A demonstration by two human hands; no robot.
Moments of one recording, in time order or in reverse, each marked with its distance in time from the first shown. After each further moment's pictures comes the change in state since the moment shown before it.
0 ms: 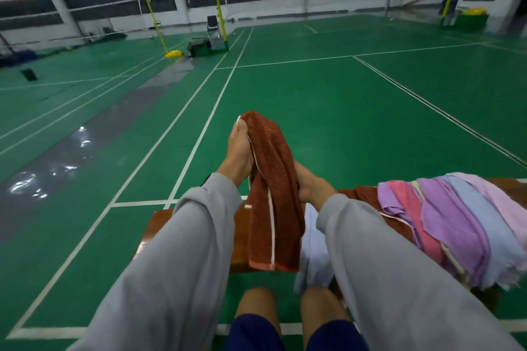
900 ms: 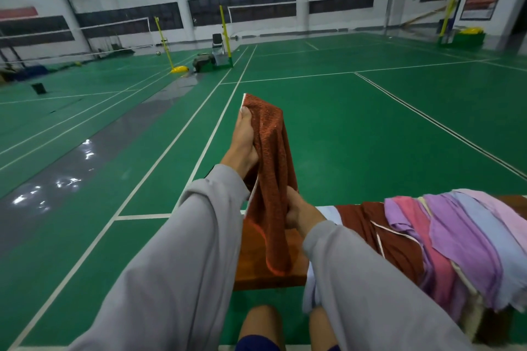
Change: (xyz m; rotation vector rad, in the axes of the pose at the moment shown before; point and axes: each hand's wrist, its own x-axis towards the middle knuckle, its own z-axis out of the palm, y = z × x) left_hand 0.001 0.066 0.023 -0.244 -0.112 -0.031; right_hand 0.030 0.040 0.027 0.206 0.193 0.059
